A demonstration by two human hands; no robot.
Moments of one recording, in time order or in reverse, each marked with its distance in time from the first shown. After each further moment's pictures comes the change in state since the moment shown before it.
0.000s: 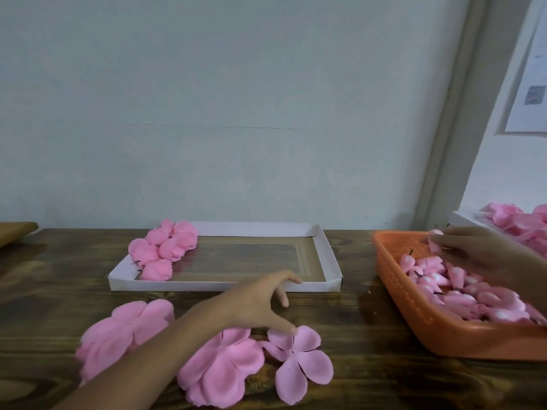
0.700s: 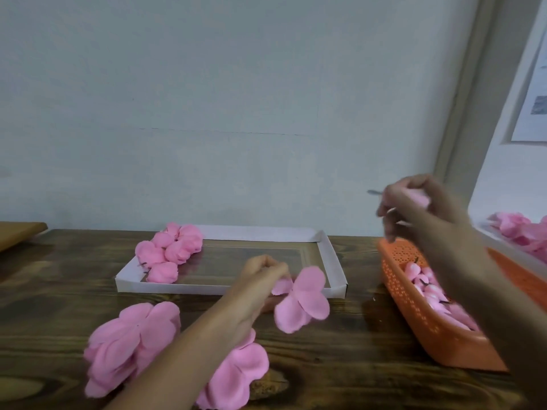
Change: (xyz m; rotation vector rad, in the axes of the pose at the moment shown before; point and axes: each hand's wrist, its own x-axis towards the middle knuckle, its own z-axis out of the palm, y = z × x) left_hand -0.004 0.023 0.007 -0.998 0.455 -0.271; right_hand -0.089 -0.090 0.127 0.157 -0.043 -0.763
